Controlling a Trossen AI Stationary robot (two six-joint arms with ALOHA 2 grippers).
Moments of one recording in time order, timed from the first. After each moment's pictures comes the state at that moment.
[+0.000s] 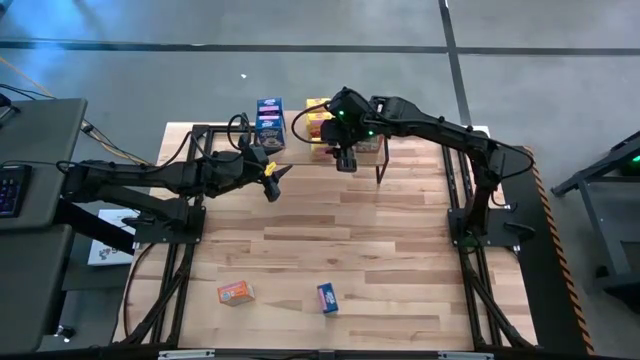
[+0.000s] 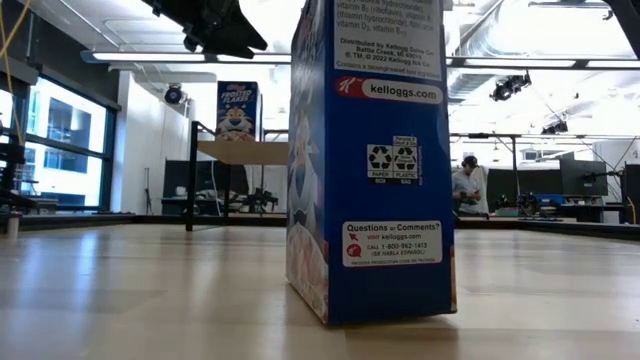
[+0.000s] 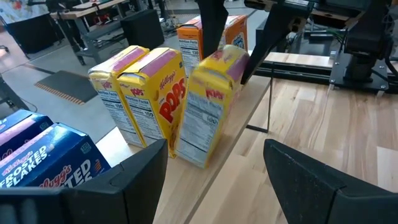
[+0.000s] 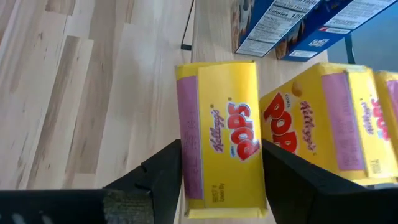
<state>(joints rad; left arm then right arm) 0.06 1.04 0.82 -0.11 -0.53 0.00 -0.34 1.85 1.95 -0.99 -0.05 -0.47</state>
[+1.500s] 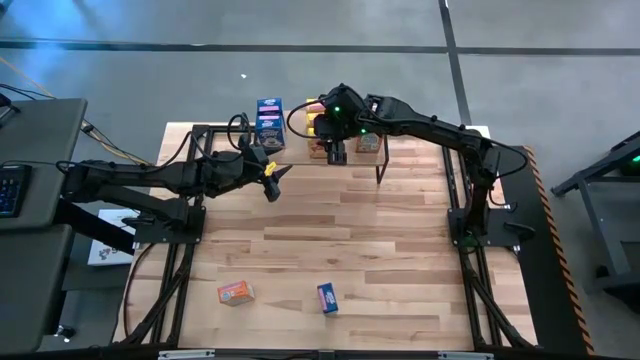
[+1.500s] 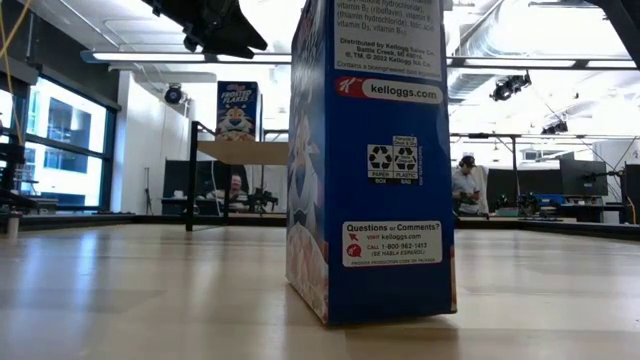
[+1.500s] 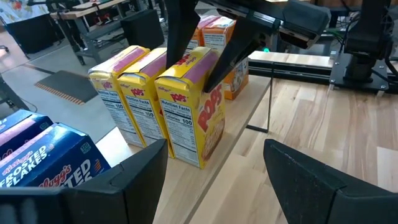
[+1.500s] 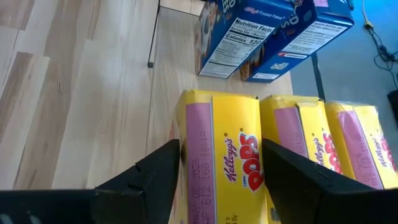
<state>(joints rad) 0.06 1.04 0.82 -0.11 -0.53 0.00 -0.35 1.89 1.95 -0.85 0.00 -0.50</state>
